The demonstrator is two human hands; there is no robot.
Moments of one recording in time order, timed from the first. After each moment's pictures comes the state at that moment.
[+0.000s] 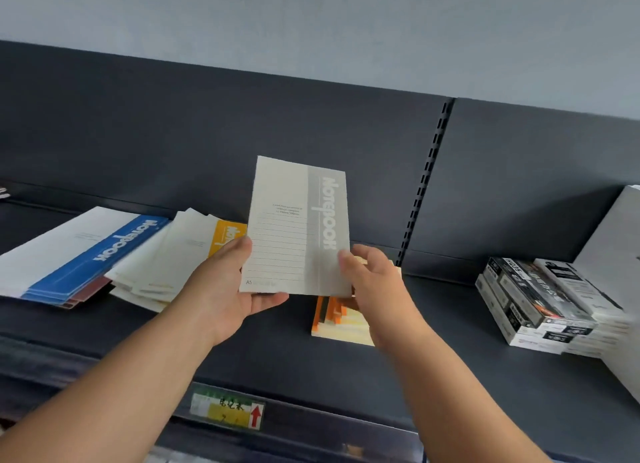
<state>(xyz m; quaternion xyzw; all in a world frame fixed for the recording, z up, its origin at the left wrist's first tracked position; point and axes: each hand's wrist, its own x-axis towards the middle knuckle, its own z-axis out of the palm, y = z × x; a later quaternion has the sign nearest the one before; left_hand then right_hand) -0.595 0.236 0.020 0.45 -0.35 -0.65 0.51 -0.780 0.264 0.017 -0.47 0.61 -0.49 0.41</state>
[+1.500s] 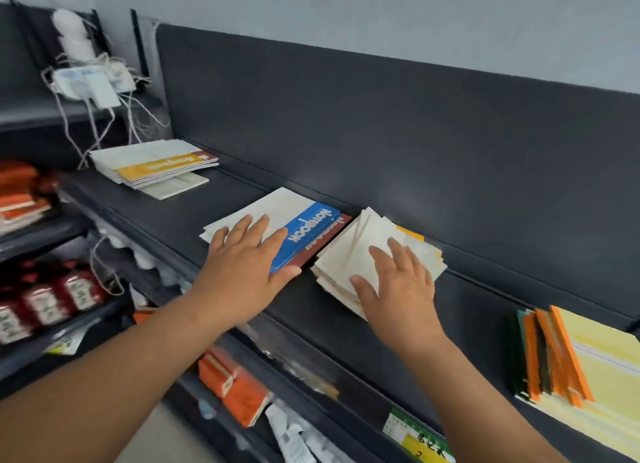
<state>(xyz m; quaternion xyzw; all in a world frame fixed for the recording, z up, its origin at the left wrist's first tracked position) -0.347 0.229 -0.010 0.73 -0.67 0.05 0.08 -0.561 0.197 -0.014 -0.78 0.60 -0.15 0.05</state>
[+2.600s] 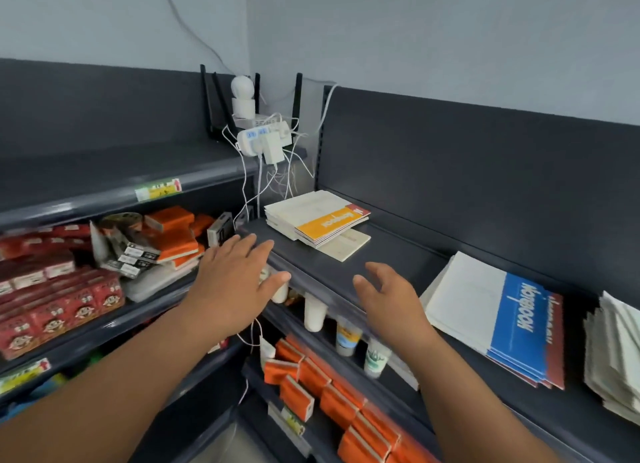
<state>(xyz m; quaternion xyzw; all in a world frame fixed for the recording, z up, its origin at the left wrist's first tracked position) 0.051 0.276 0.018 0.79 -0.60 0.04 0.11 -0.158 0.196 0.001 -0.73 0.51 -0.29 0.34</state>
